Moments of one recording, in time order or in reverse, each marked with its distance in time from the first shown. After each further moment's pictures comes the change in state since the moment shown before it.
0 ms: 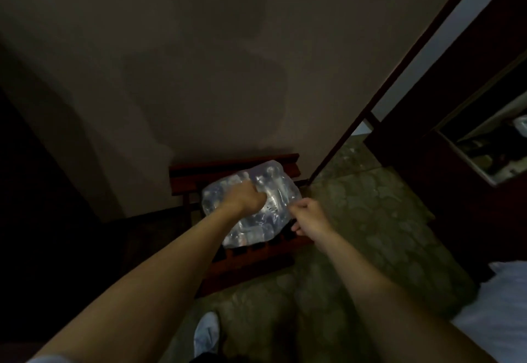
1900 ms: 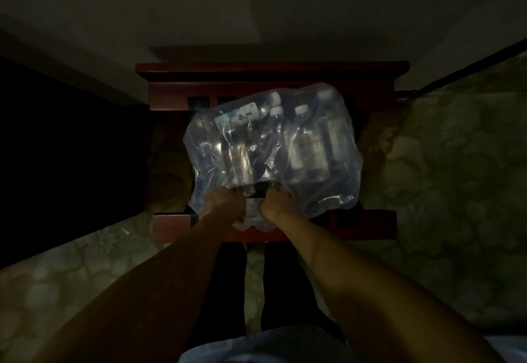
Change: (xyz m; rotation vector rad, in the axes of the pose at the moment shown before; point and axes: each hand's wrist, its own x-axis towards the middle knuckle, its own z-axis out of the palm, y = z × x) left_hand 0.230 -0.137 0.181 -0.320 -0.016 -1.032; right_hand 0.313 0.142 0.135 -0.771 -0.754 0.078
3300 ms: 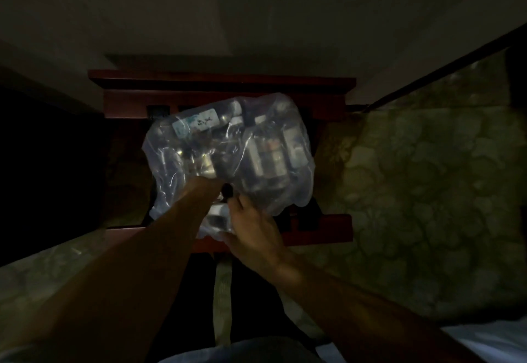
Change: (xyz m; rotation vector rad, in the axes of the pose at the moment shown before) left_hand 0.037 0.041 0.025 -0.354 0.047 0.026; right_hand -0.090 0.021 -0.027 -0.213 0.258 -0.492
